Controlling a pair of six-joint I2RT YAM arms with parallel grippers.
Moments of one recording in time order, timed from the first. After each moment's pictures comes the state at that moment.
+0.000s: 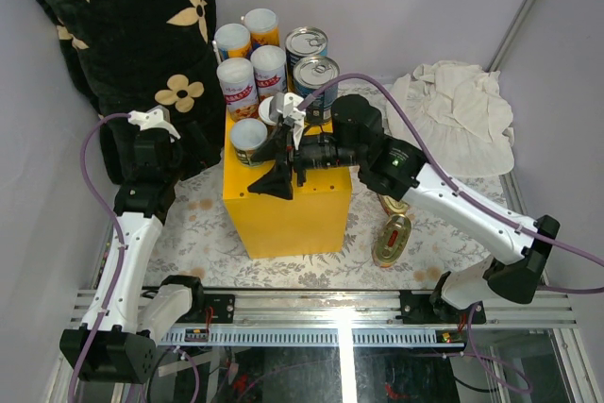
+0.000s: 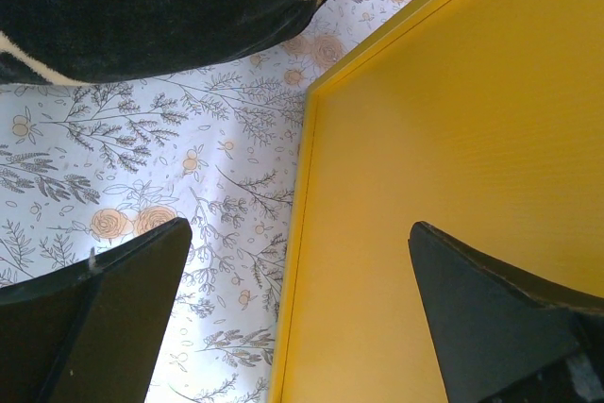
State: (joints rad) left arm -0.03 0.93 0.95 -0.53 0.02 -0.48; right arm 0.97 1.45 1.57 -0.24 -0.62 0.02
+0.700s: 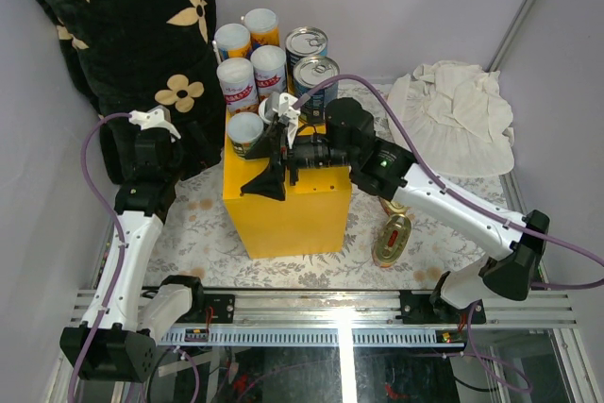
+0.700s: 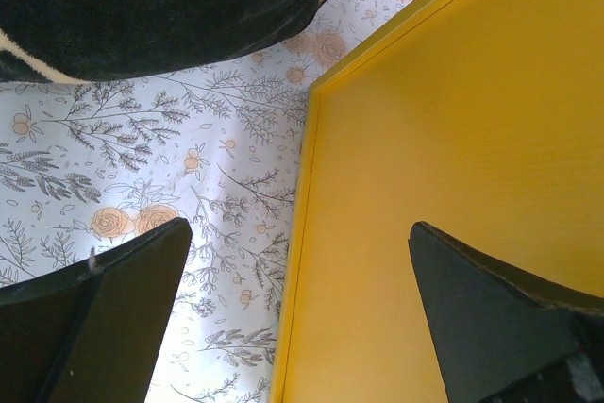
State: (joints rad) left arm -0.03 0.94 0.95 -0.53 0.02 -0.47; right arm 0.97 1.49 1.53 -0.12 -0.64 0.08
